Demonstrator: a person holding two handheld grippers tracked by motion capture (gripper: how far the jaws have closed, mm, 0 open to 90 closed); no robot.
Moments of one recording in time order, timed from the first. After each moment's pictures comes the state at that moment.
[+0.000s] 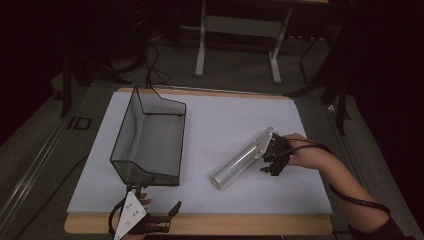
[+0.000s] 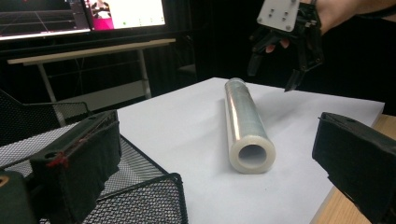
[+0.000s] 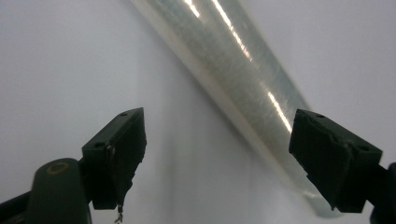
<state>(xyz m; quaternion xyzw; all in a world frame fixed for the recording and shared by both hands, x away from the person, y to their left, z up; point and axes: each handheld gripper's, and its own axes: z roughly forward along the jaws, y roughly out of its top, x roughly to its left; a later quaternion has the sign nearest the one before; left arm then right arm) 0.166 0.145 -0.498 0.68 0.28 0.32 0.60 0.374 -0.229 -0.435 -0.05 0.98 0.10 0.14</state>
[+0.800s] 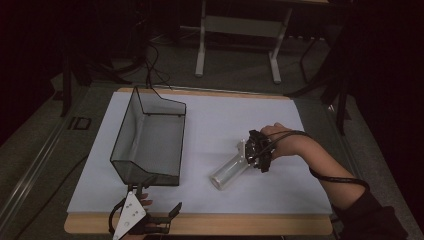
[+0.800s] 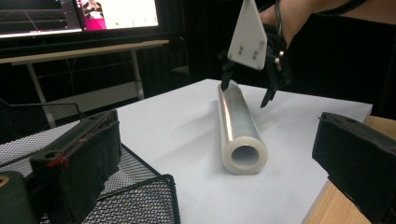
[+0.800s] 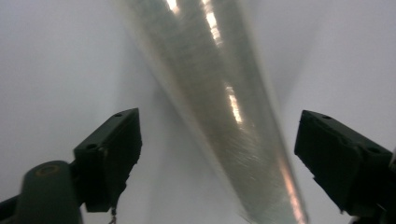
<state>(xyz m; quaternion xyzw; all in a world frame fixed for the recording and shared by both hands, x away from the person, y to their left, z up) 0.166 0.145 -0.498 0.68 0.28 0.31 0.61 0.391 -0.181 -0.459 -0.16 0.97 -0.03 0.16</state>
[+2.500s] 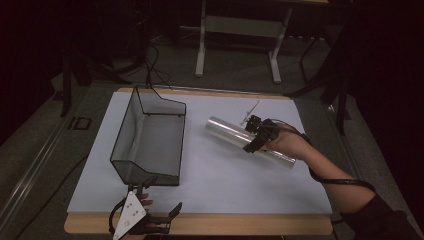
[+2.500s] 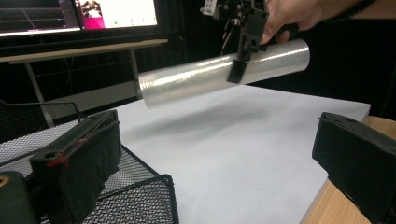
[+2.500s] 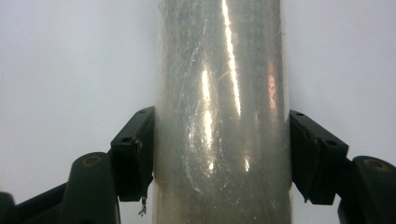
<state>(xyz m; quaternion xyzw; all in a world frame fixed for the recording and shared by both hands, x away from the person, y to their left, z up) 0.166 0.145 -0.498 0.68 0.27 0.30 0.61 0.422 -0.191 -0.415 0.26 0.95 0.13 0.10</state>
